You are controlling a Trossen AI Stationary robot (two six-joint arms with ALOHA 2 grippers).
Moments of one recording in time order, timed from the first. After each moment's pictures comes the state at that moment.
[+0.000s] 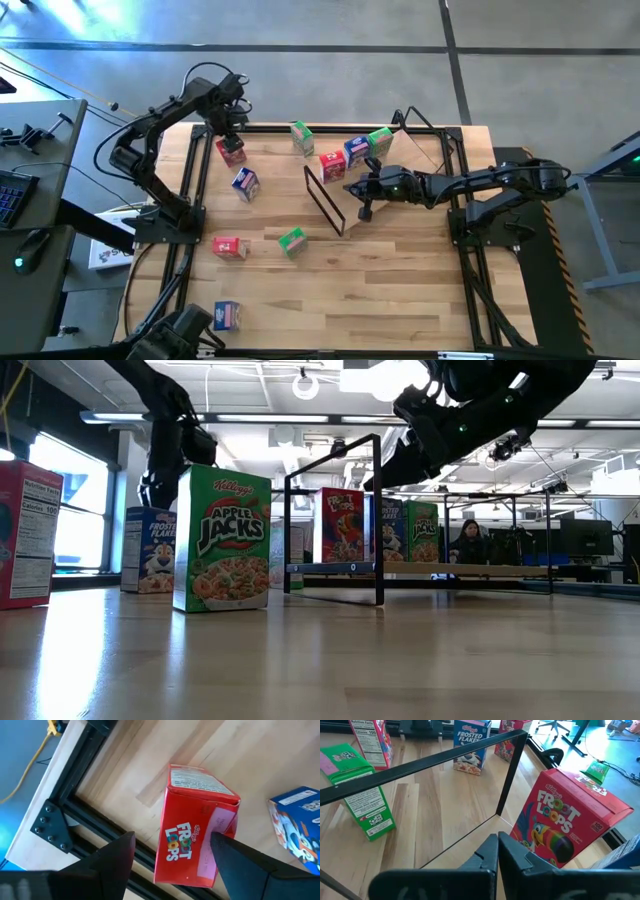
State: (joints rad) left arm 1.06 1.62 1.29 -1.21 -0.11 0.41; right arm -0.11 1.37 0.66 0.29 0.13 -0.11
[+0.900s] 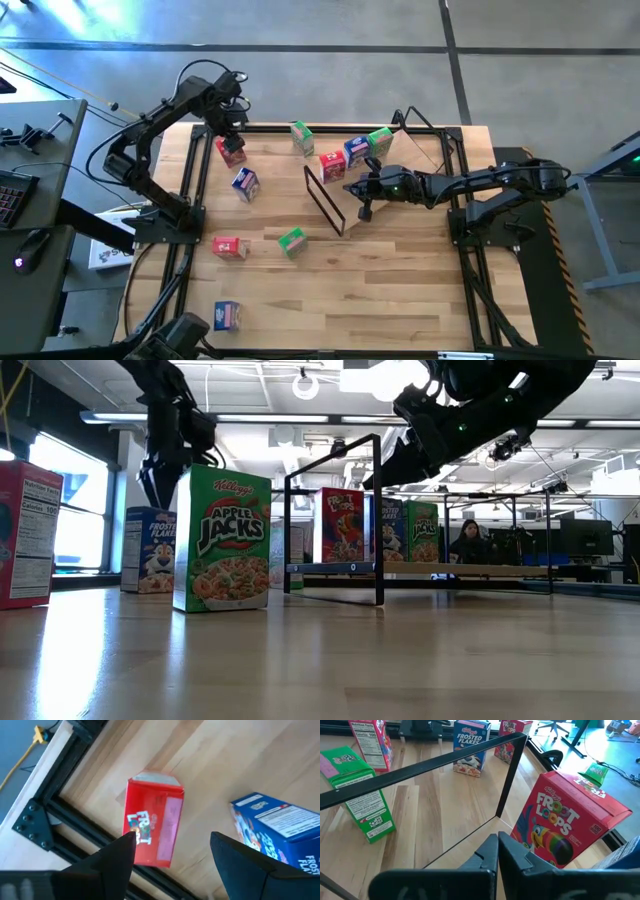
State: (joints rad) left arm 1.03 1.54 1.32 -1.28 -0.01 0.34; right arm -0.11 1.37 0.66 0.30 0.13 -0.11
